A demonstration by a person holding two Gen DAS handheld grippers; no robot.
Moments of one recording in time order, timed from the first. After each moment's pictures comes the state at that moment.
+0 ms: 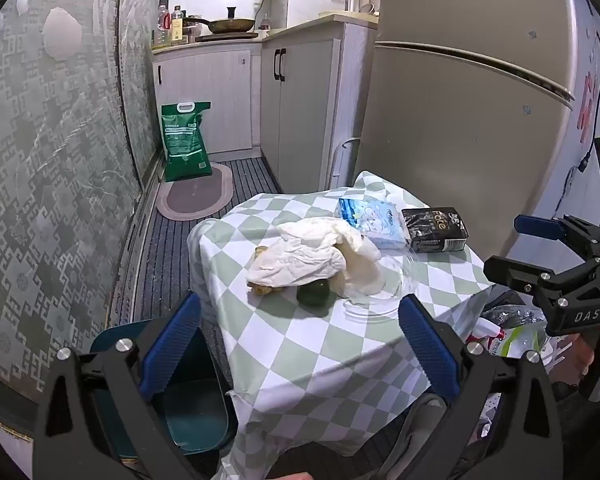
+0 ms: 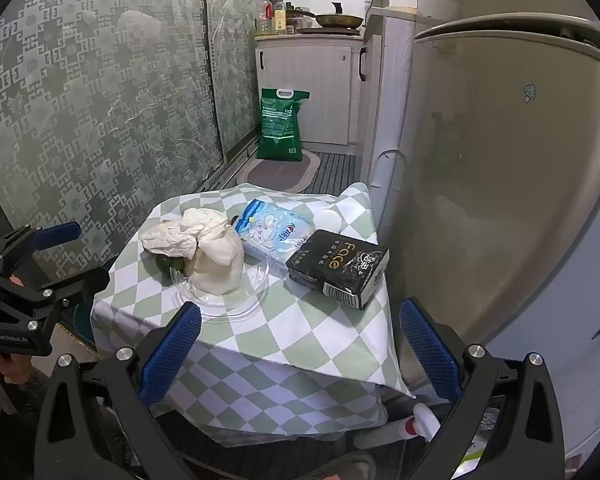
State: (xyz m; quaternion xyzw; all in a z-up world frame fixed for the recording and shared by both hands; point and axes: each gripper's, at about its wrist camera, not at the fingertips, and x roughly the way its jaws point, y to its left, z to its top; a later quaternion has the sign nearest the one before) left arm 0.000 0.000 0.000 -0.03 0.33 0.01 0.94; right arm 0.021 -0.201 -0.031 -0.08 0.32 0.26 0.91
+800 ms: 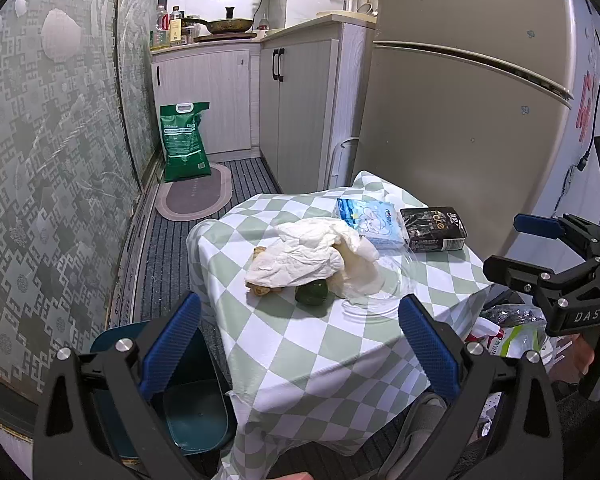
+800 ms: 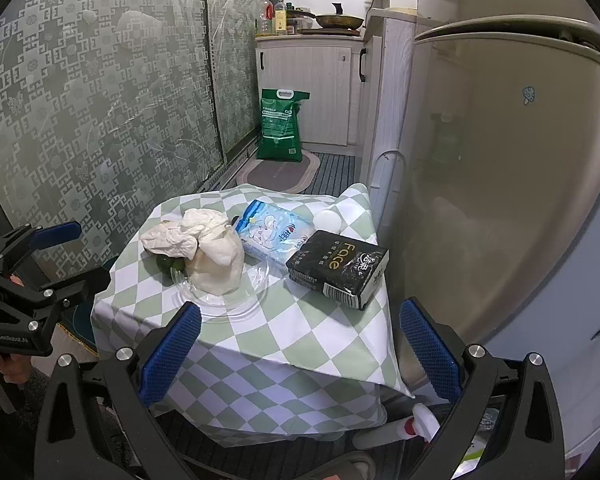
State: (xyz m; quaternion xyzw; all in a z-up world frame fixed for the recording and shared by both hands) left arm 0.001 -0.002 0.001 -0.03 0.33 0.01 0.94; right arm 0.020 -0.201 -0.029 -0.09 0.32 0.26 0.91
